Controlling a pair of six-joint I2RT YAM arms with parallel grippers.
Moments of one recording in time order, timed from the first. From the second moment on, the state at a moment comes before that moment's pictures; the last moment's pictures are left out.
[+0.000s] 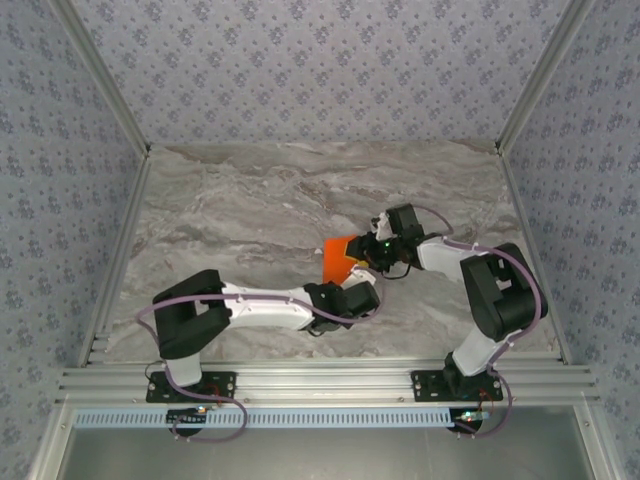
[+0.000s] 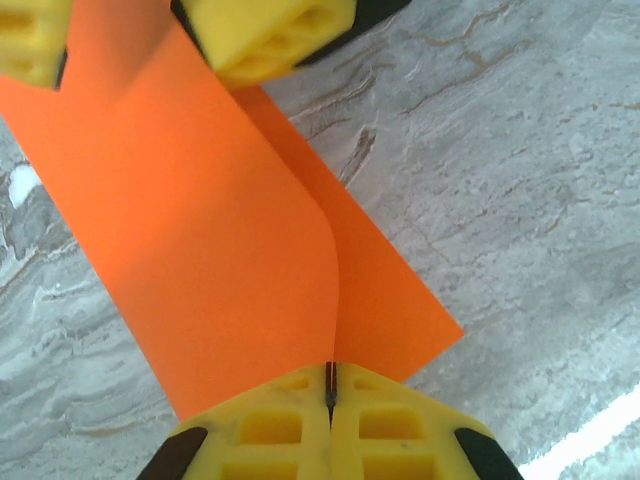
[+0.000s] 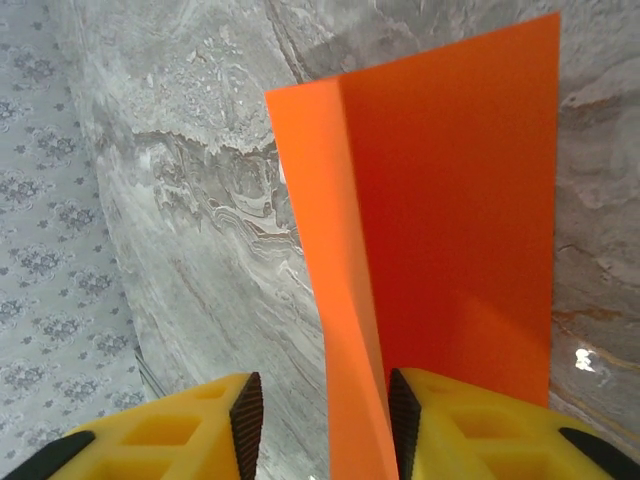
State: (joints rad) left arm -1.26 1.79 1.07 -0.35 -0.47 -0.42; right arm 0.37 1.65 0.81 -0.06 -0.68 0.80
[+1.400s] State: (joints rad) left arm -0.78 1.61 0.77 -0.01 0.33 -0.50; right arm 0.55 1.46 0.53 -0.08 -0.47 0.71
